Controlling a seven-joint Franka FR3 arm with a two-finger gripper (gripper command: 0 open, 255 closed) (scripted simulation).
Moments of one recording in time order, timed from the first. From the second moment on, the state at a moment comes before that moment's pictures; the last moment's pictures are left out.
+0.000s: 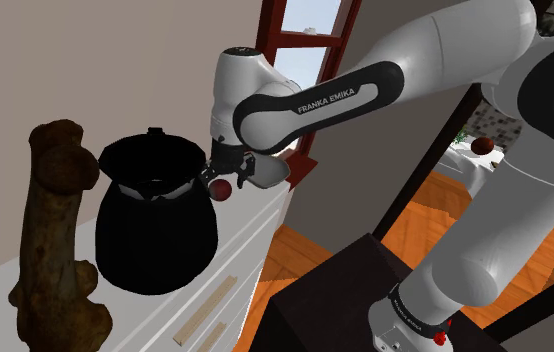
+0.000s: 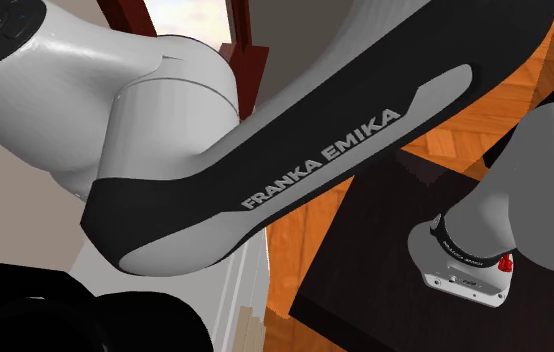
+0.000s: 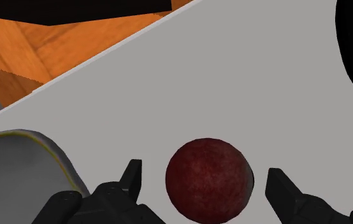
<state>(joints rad) 0.09 0.08 0.50 -2.12 -0.11 2.22 0.80</state>
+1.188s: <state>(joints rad) 0.09 0.08 0.50 -2.12 -0.11 2.22 0.80</state>
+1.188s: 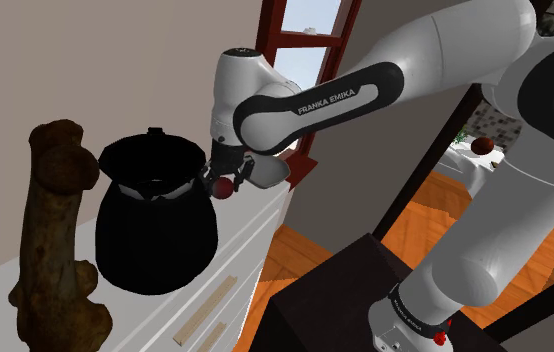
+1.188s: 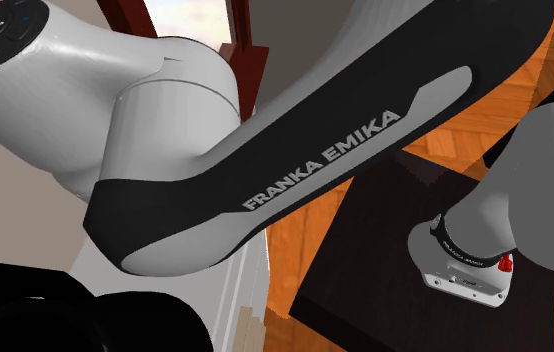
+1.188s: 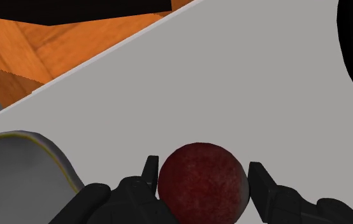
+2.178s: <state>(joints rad) 0.08 0.00 0.50 -2.01 -0.05 2.04 0.76</state>
